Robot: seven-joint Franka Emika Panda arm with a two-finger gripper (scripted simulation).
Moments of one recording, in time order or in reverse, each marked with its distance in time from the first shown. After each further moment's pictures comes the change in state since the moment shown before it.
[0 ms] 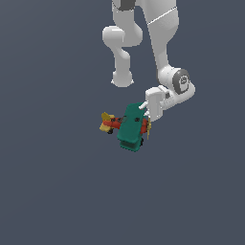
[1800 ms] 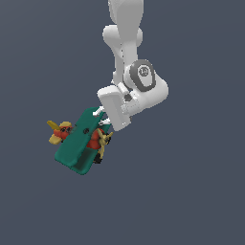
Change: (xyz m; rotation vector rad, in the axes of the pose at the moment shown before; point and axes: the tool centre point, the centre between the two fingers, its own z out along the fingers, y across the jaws) arm 0.070 0.138 0.201 -0.001 -0.005 -0.002
